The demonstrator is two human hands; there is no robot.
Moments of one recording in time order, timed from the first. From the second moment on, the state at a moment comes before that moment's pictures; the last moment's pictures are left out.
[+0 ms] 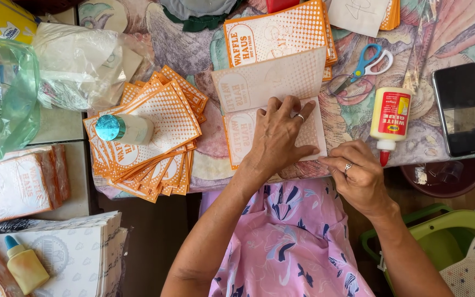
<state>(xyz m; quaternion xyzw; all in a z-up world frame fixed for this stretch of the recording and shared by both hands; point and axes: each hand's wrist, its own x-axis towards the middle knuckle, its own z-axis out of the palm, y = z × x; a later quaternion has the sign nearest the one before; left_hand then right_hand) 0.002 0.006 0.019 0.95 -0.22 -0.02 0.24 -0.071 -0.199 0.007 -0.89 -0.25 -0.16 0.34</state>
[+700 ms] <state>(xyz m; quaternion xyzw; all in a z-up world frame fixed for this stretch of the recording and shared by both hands) -0.023 0.023 0.022 0.90 -0.25 0.07 0.34 0.051 -0.185 0.040 -0.82 -0.16 -0.10 0.53</state>
